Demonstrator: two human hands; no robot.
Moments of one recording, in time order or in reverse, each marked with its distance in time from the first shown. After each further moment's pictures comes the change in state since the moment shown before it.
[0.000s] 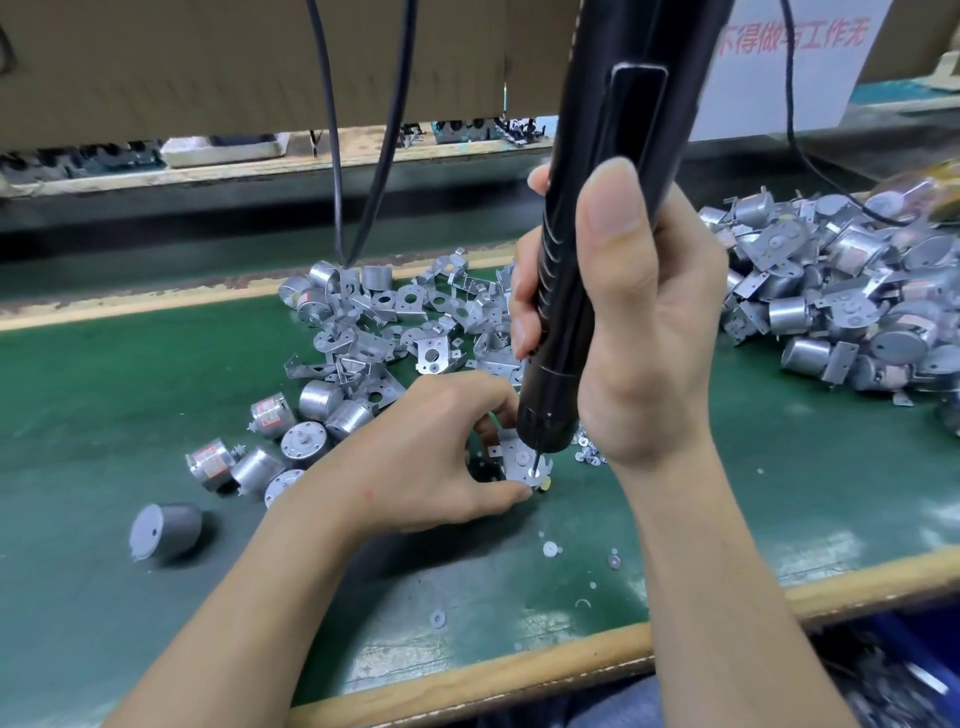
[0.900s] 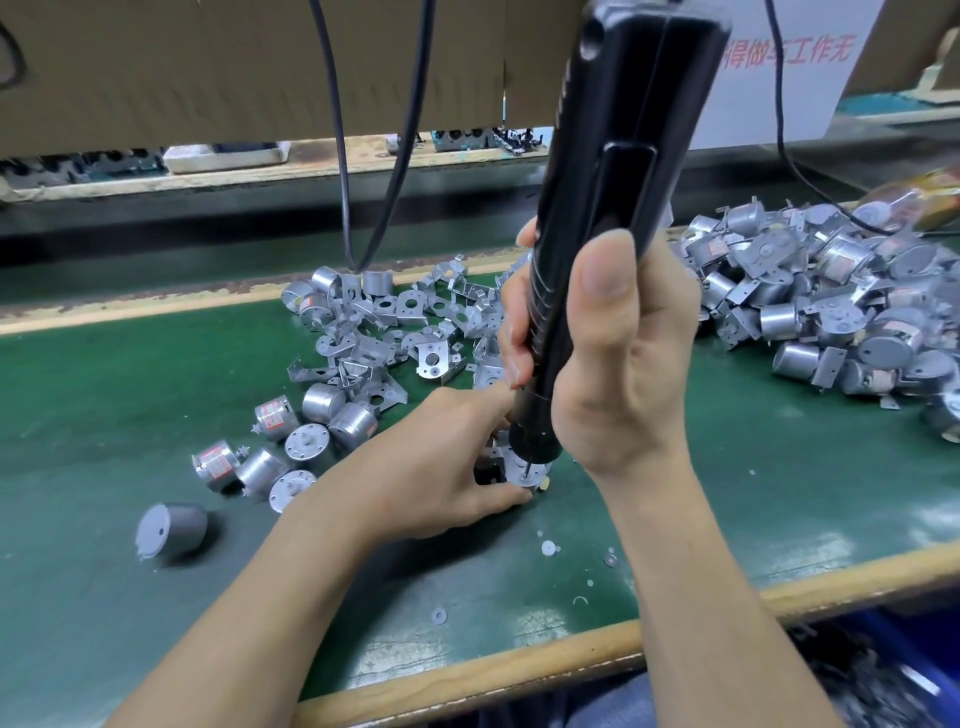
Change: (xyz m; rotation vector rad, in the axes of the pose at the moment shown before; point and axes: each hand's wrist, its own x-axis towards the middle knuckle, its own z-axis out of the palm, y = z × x) left_hand 0.000 0.000 0.007 0.038 0.006 0.117; right_hand -0.007 0.010 0.002 -0.027 -0.095 -0.049
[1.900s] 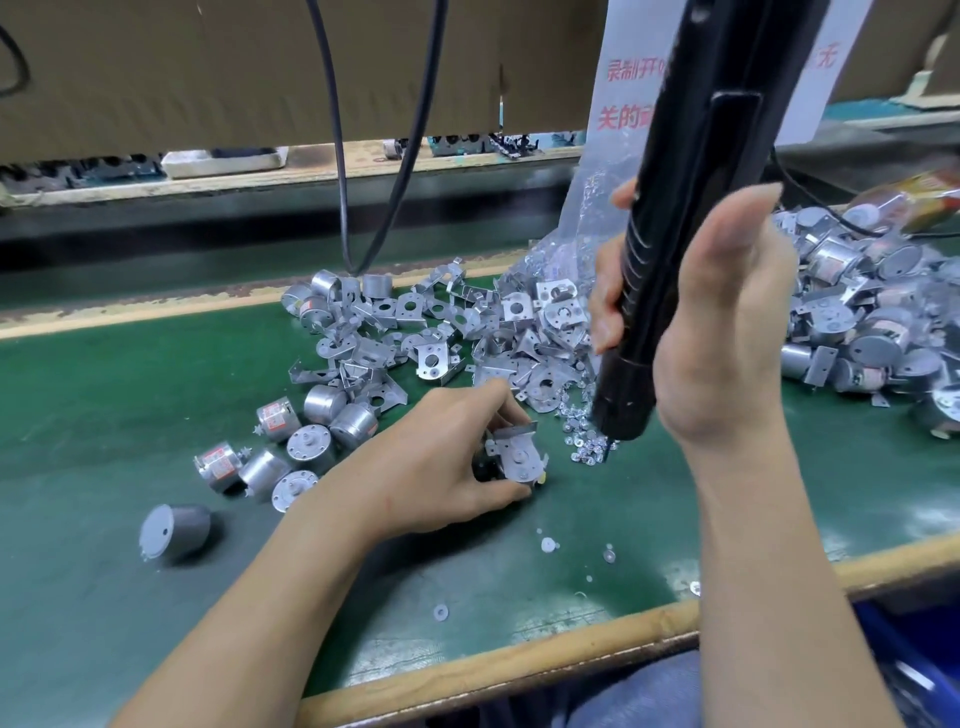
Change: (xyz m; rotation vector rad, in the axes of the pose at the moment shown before) left_hand -0.002 -0.002 0.002 -0.017 -0.009 -0.114; right_hand 0.012 -0.023 -0.036 -0.126 0.050 0.014
